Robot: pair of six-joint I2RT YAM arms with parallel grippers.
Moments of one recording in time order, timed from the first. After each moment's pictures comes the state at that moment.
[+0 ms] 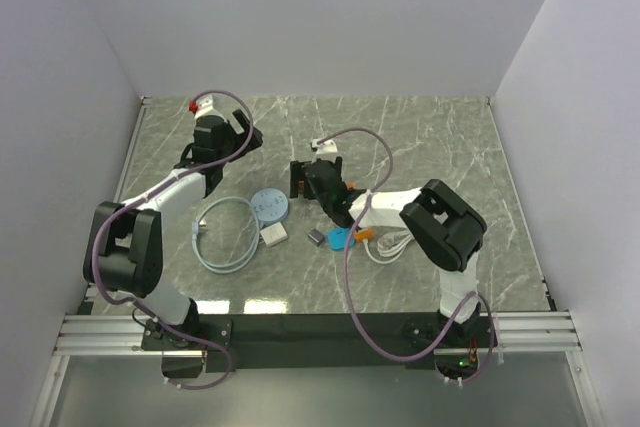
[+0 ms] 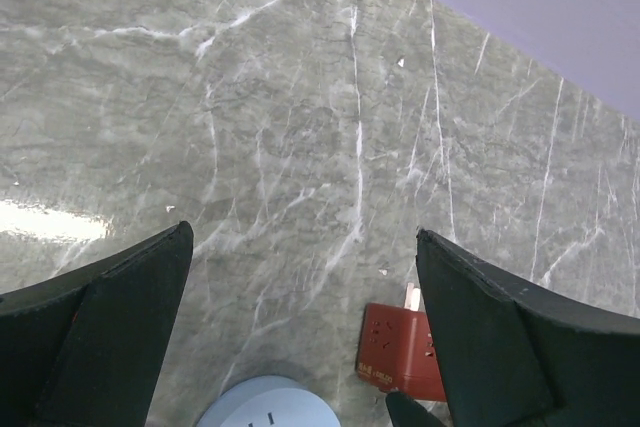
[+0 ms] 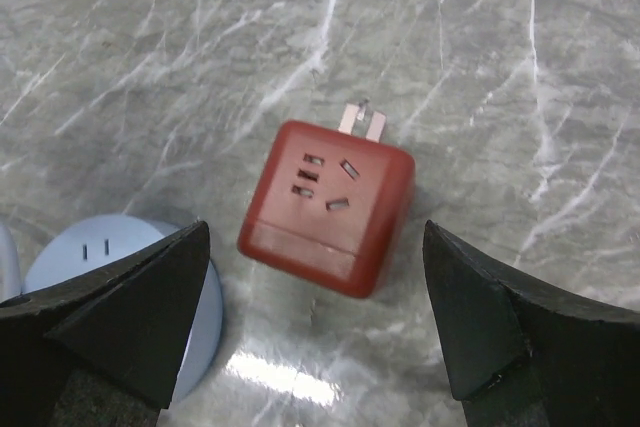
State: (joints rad) left arm -0.22 1.58 0.97 0.19 -0.07 -0.62; right arm 0.82 1.92 1.05 0.40 0.40 0.44
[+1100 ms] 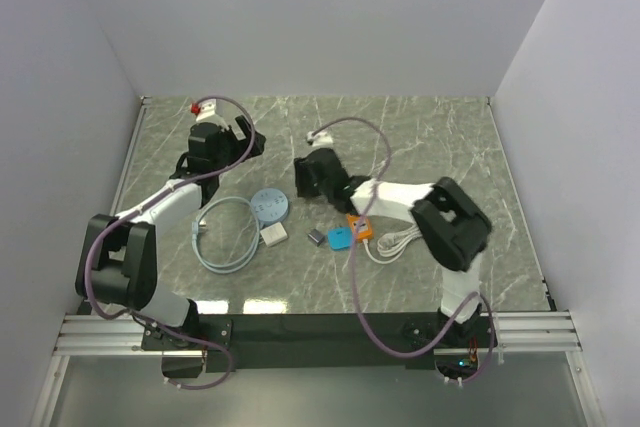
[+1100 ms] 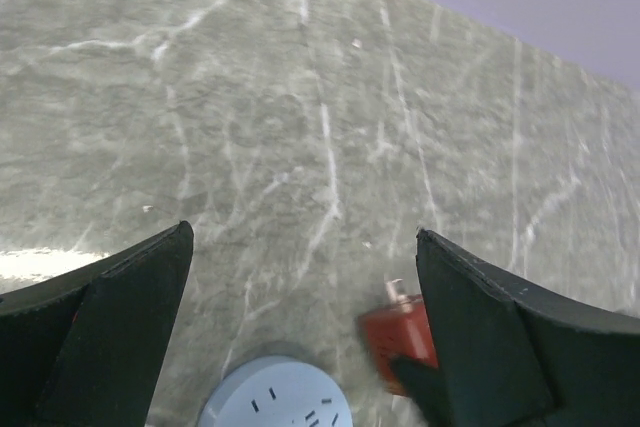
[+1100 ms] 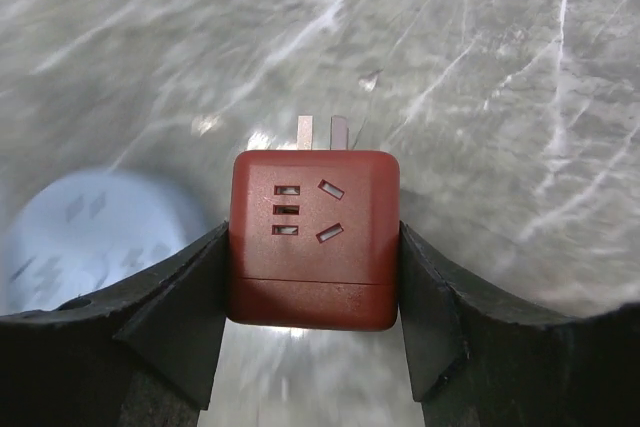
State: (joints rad) left arm -0.22 1.51 0.89 0.27 0.02 -0.54; right arm 0.79 1.96 1.19 0.18 0.33 0.39
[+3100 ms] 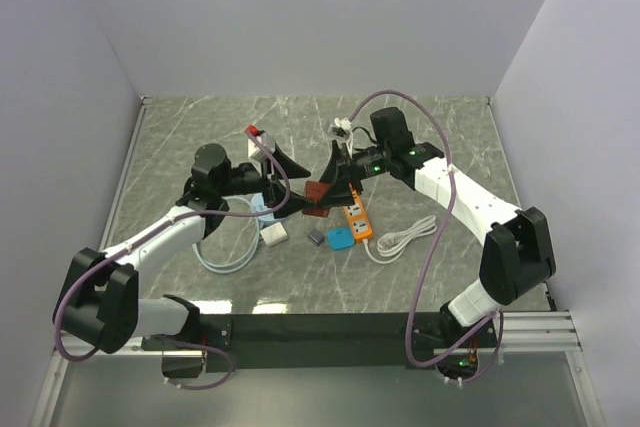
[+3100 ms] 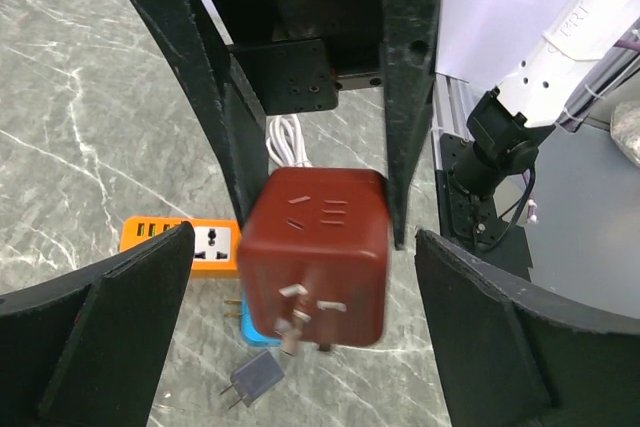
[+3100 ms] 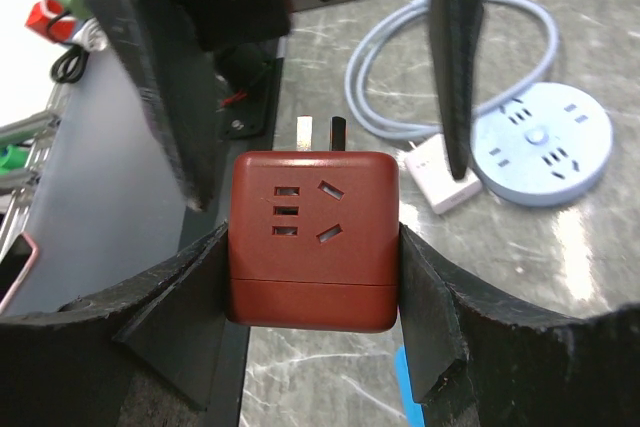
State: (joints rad) left arm -0.42 1.28 0.72 0.60 1.03 -0.27; right arm 0.49 1.55 1.23 -0.34 -1.18 -0.19
